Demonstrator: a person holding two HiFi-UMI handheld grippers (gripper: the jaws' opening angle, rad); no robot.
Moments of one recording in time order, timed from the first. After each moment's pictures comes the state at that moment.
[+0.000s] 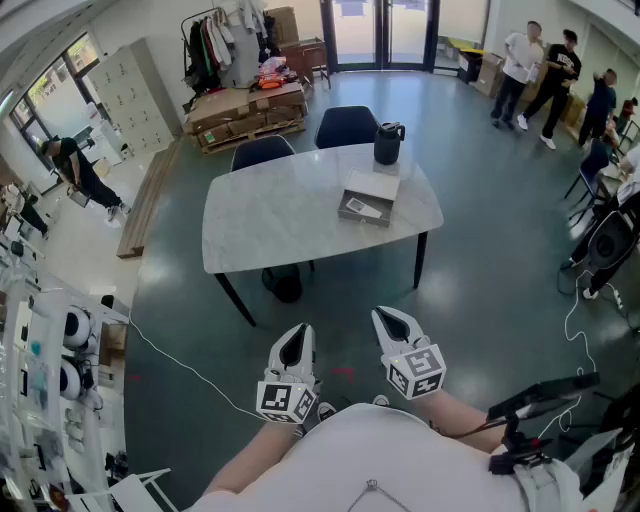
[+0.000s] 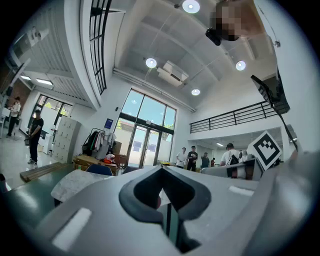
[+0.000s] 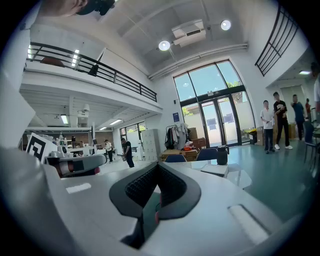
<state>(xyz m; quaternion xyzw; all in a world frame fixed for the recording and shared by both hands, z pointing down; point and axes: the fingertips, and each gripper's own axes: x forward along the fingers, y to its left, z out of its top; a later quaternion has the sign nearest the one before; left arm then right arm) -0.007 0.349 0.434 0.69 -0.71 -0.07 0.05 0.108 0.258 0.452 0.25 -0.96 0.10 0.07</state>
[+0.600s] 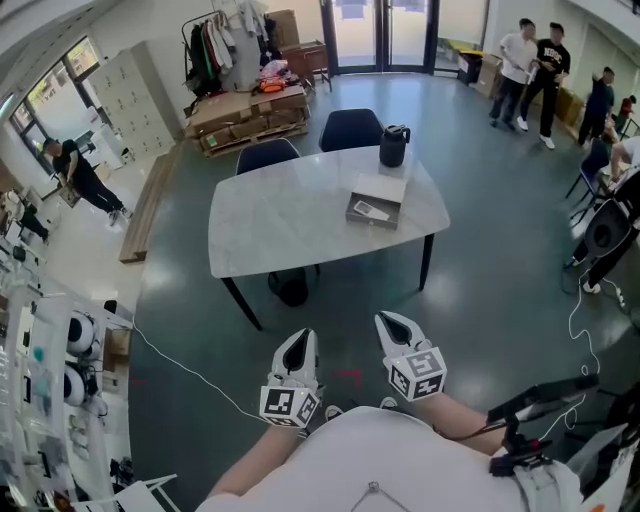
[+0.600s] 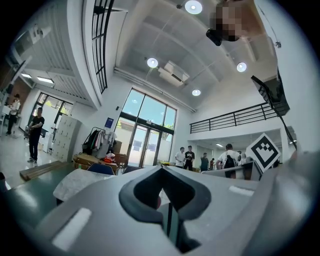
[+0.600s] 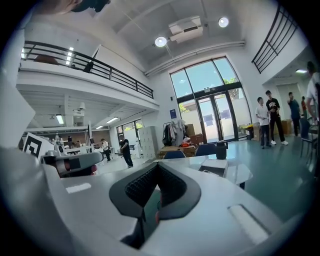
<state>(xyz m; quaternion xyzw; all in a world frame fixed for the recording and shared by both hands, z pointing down) -0.020 0.348 0.427 0.69 -0.71 -0.08 0.06 0.097 0.253 0.455 0.26 -0.95 0.12 0.09</state>
